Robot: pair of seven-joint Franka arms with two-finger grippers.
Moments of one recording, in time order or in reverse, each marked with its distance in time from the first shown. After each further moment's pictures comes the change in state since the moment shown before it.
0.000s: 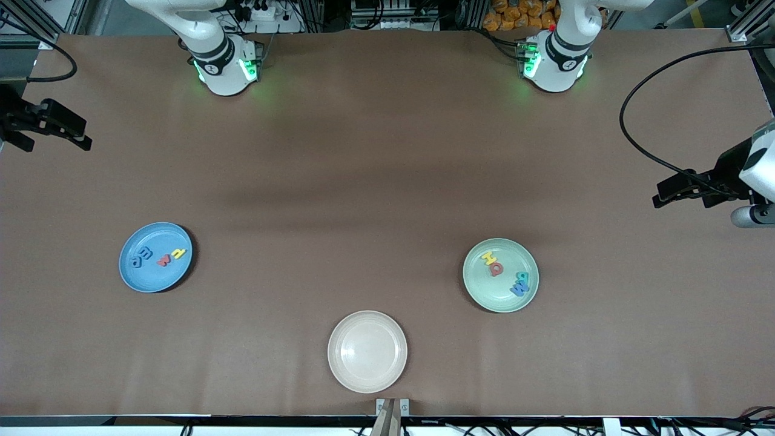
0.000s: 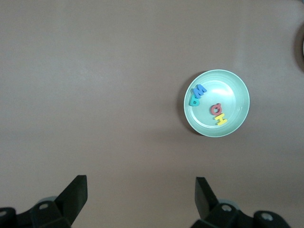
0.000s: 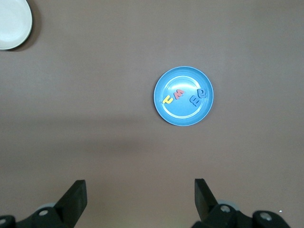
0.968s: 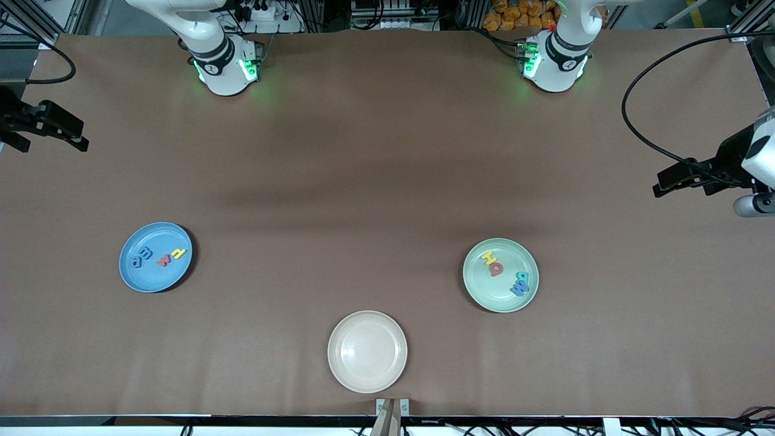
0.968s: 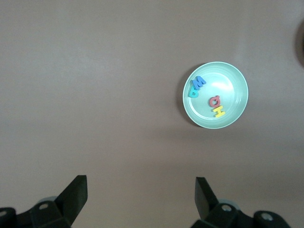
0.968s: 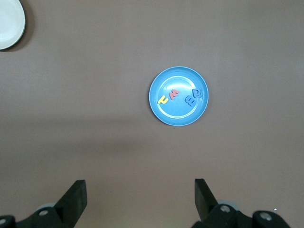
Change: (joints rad) left arm 0.296 -0.034 -0.354 0.006 0.067 -0.057 -0.089; right arm -0.012 0.003 0.007 0.001 -0.018 0.001 0.000
